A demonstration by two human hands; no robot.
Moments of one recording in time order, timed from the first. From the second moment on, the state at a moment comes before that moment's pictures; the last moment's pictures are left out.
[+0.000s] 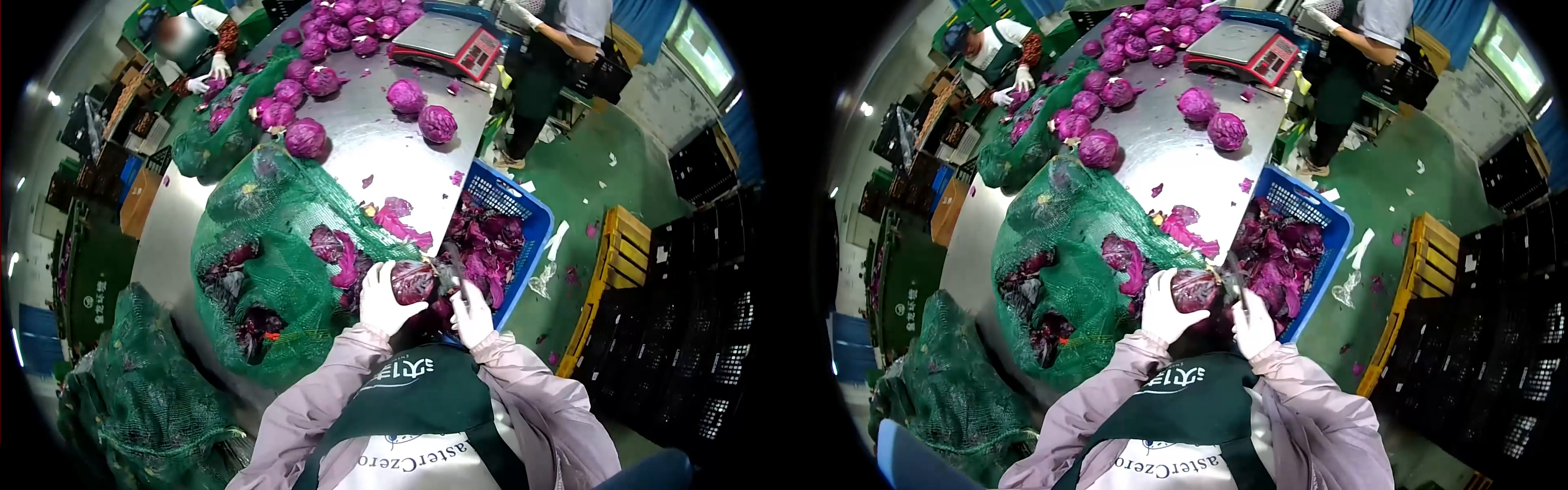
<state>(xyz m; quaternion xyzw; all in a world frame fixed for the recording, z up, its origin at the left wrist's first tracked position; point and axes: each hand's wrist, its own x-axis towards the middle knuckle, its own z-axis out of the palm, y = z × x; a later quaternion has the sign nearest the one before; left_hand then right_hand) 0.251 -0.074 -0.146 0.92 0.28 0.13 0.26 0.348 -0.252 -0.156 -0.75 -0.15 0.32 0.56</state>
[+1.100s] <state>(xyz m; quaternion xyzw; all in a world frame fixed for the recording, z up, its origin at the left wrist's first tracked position) 0.207 -0.067 -0.175 0.81 0.25 0.23 0.48 0.344 -0.205 -0.232 -0.84 -0.35 0.25 0.34</state>
